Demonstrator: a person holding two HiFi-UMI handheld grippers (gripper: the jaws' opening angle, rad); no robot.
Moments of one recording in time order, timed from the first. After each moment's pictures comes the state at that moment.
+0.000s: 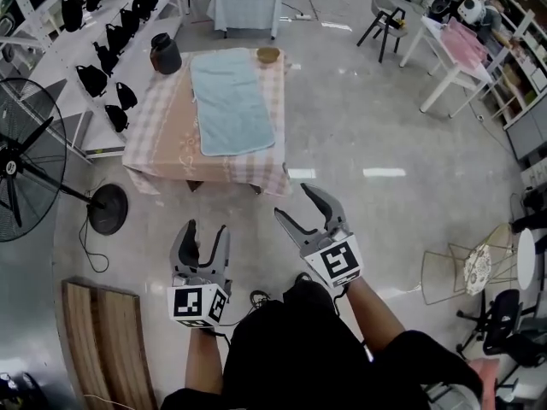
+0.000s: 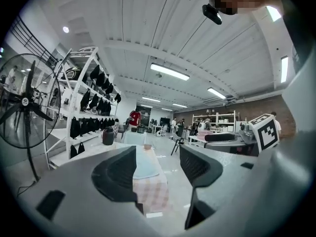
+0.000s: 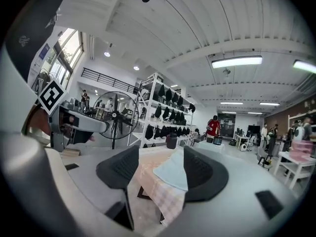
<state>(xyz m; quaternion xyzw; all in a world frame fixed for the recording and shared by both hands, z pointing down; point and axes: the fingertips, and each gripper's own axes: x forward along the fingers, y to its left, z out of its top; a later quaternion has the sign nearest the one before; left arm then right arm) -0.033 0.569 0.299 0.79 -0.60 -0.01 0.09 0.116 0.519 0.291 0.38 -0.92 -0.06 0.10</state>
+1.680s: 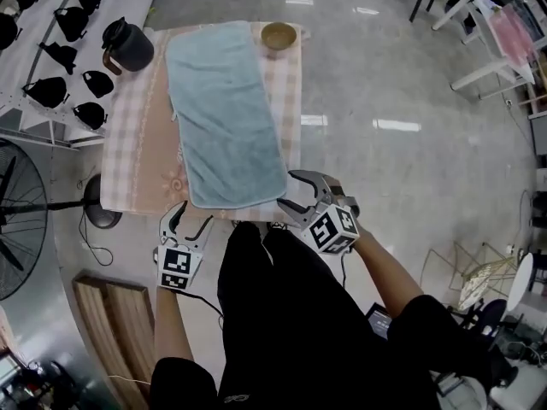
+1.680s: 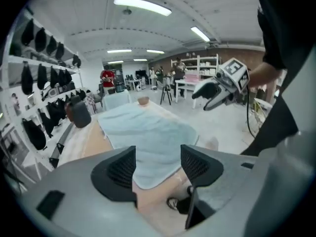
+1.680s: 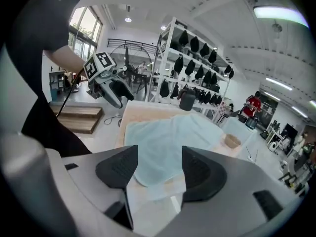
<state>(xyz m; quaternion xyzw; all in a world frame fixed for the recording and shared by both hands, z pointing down) -0.083 0.204 0.513 0.82 -0.45 0.32 0.14 0.098 0.154 0.504 0.19 -0.92 -0.04 0.35</state>
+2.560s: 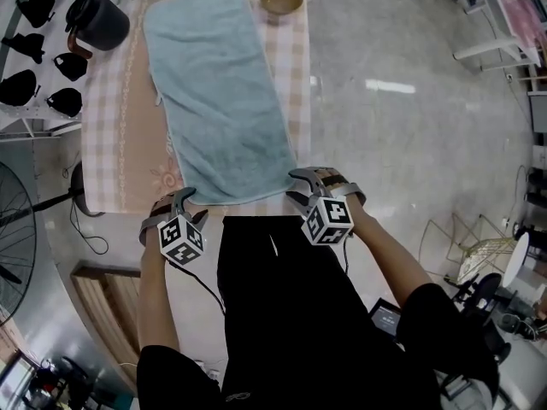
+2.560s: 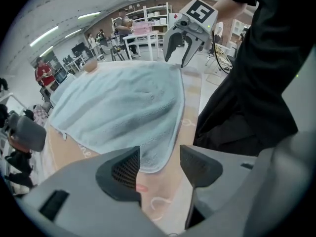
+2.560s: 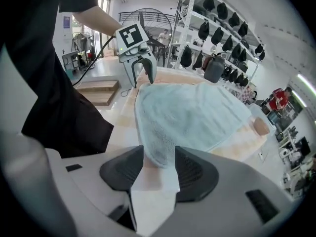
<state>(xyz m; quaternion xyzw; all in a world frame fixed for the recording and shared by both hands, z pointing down) -0.110 0.204 0.659 0.79 -0.16 0.59 0.08 0.091 0.168 0.636 0.08 -0.86 -0.04 0.50</state>
